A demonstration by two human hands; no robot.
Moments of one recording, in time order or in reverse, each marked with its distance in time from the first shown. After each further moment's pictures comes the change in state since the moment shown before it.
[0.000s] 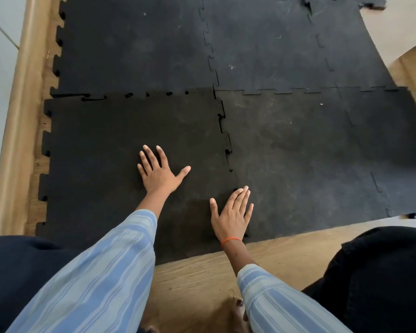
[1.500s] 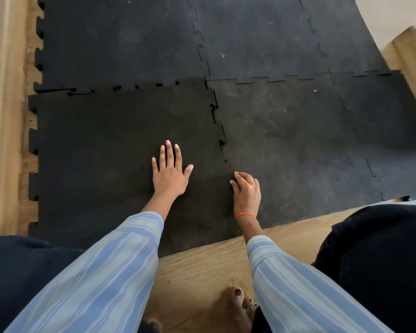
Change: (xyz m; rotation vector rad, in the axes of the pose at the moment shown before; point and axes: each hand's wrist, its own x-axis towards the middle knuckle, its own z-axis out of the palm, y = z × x) left_hand -0.015 0.022 0.022 0.143 0.007 0.242; right_hand 0.041 0.025 -0.034 0.269 0.252 -0.138
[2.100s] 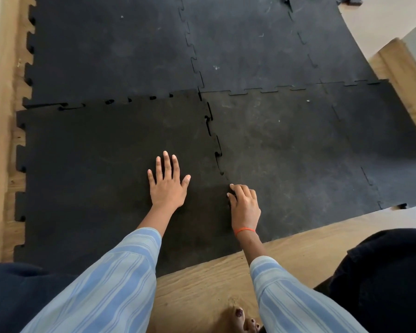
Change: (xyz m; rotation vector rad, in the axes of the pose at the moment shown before) left_hand 0.008 0.006 0.000 -0.018 0.012 0.008; right_hand -0.002 -0.002 -0.001 -0.059 0.000 -0.002
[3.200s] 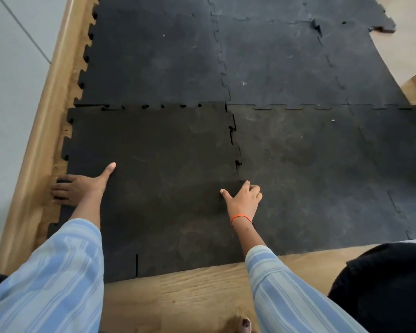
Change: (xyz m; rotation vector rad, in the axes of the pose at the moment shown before) left_hand -0.023 -0.195 -0.058 -0.602 0.272 -1.068; right_hand 0.022 -0.057 0.005 0.039 -0.200 0.268
